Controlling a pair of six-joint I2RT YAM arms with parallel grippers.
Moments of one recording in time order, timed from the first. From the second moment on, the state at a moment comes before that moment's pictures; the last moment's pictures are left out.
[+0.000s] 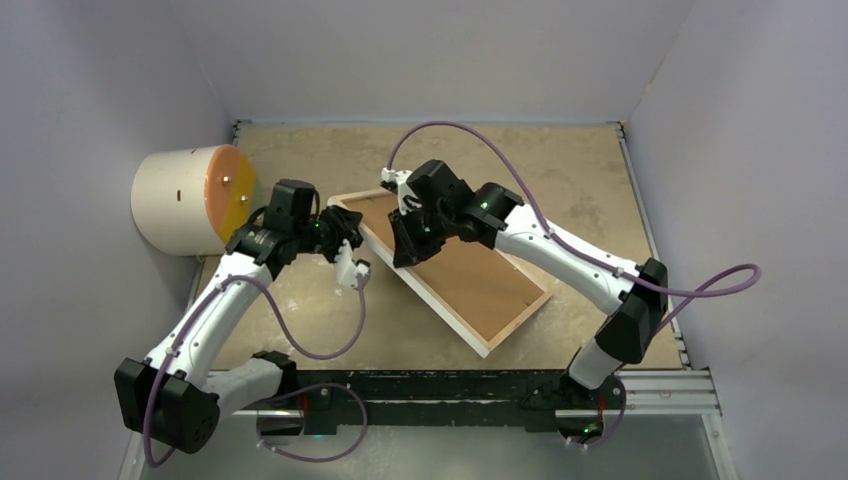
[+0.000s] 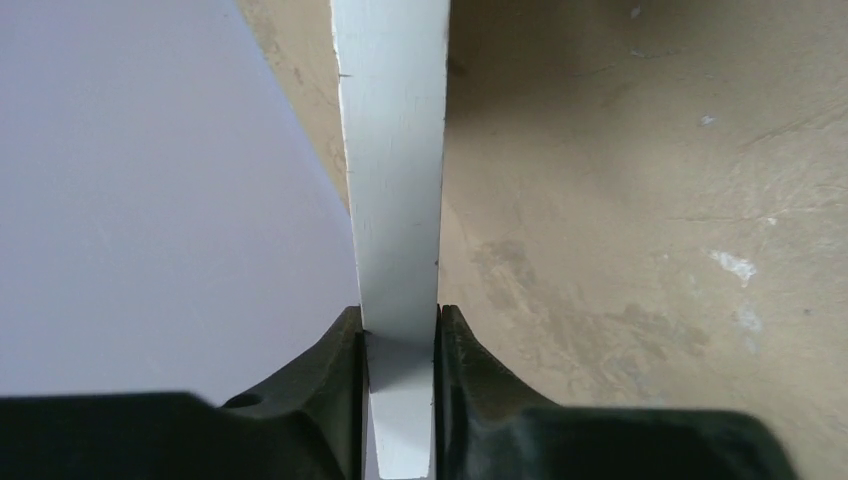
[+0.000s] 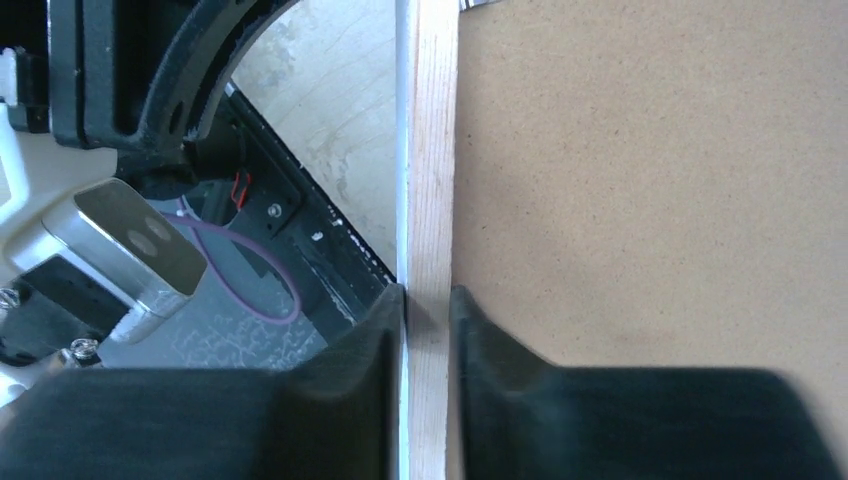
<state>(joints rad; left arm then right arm) -0.33 1.10 0.99 -0.70 0.51 1.91 0.93 1.63 1.61 -0.84 -0.26 0.36</state>
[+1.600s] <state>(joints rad) -0.31 1.18 1.23 -0.62 0.54 1.43 1.17 1.58 1.76 -1.12 0.50 0.16</state>
